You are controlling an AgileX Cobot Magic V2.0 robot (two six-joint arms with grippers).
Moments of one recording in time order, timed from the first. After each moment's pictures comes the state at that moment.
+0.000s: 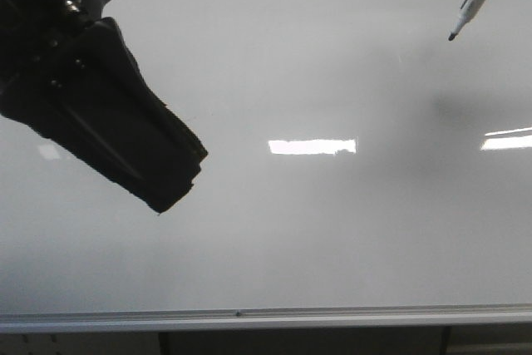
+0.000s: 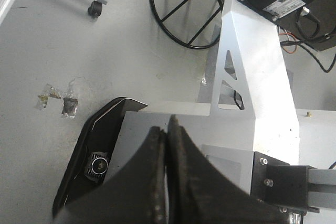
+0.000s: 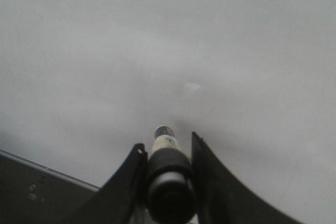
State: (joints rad) left arm -0.47 1.47 -0.94 -0.94 1.16 1.10; right arm 0.05 1.36 -1.36 0.28 0.87 -0.30
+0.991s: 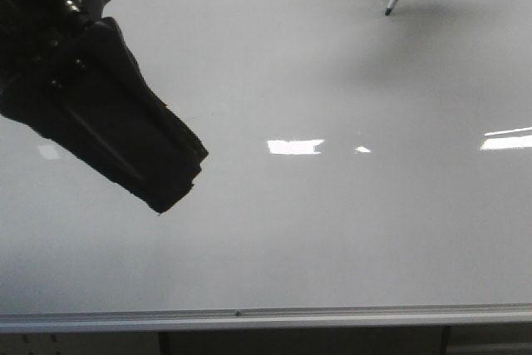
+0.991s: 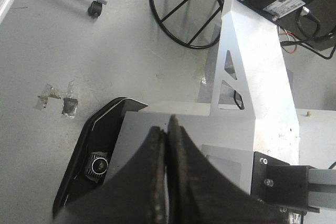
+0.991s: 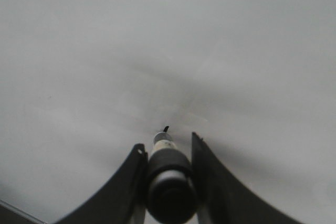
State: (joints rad) left arm -0.47 1.47 -0.94 -0.94 1.16 1.10; right arm 0.12 1.59 -1.62 0.28 0.82 -0.29
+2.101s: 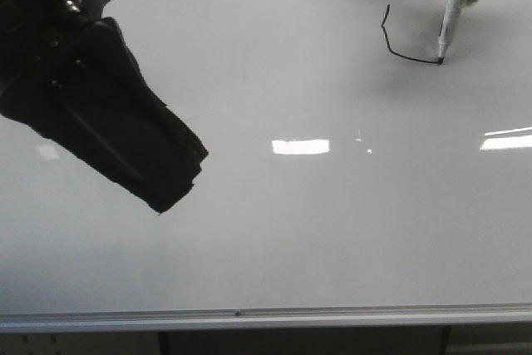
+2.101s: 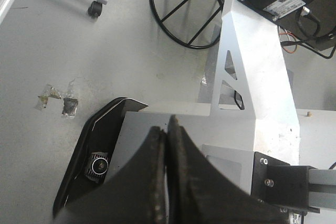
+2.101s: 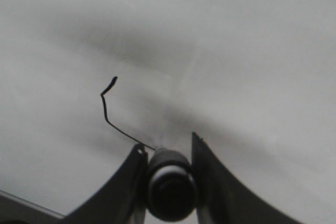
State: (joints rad) left arm -0.47 1.47 -0.94 -0.94 1.16 1.10; right arm 0.14 1.63 -1.62 0.06 0.90 -0.22
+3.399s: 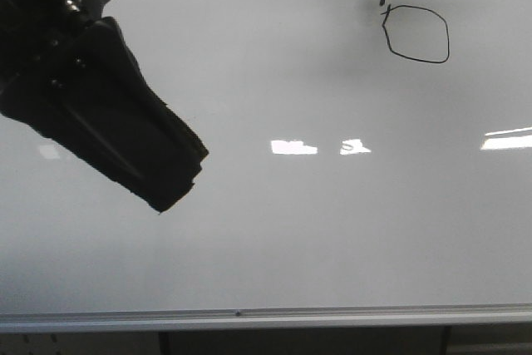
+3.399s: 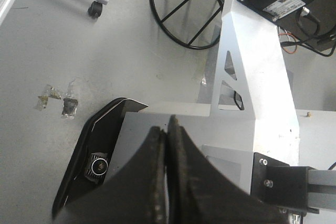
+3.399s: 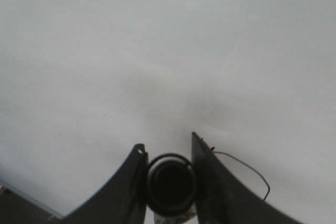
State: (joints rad) left arm -0.47 1.47 -0.94 -0.95 1.16 1.10; right arm 0.19 1.58 -1.74 0.30 0.92 -0.25
